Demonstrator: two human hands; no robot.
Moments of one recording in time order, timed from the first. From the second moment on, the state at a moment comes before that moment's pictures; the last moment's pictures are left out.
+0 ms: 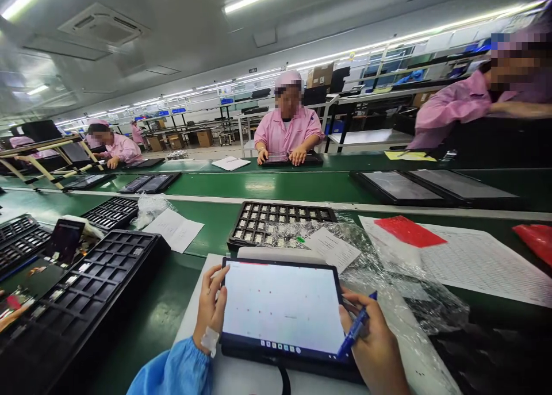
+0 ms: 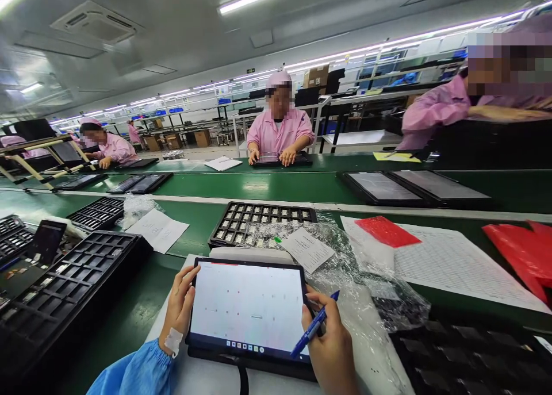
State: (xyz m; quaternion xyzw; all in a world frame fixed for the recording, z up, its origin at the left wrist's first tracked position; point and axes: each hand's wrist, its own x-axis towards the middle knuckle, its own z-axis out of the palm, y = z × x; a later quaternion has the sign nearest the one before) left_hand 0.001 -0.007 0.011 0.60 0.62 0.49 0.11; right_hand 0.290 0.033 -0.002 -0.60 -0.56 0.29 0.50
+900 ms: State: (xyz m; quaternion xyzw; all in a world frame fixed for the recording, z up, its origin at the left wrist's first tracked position) left_hand -0.005 -0.005 0.003 0.61 0.62 0.47 0.11; right_hand 0.286 0.031 0.002 -0.55 -0.56 0.31 0.53
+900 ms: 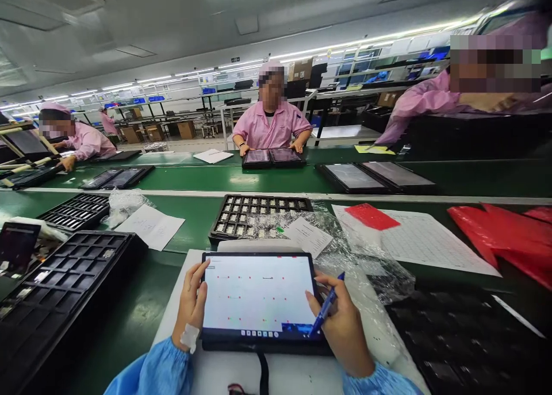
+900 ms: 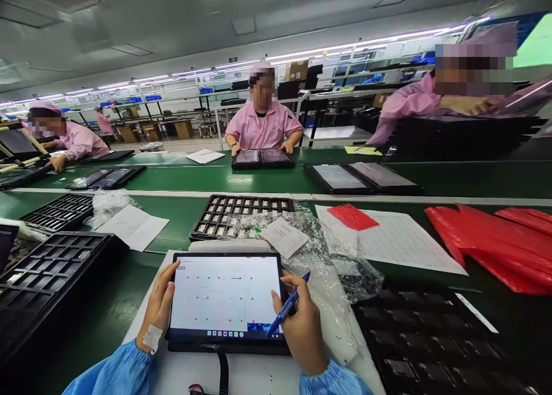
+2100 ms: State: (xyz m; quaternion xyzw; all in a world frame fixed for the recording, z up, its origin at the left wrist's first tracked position) left_hand 0.000 -0.005 -0.004 0.55 0.60 0.55 0.18; right_hand 0.288 0.033 0.003 -0.55 -0.54 0.35 0.54
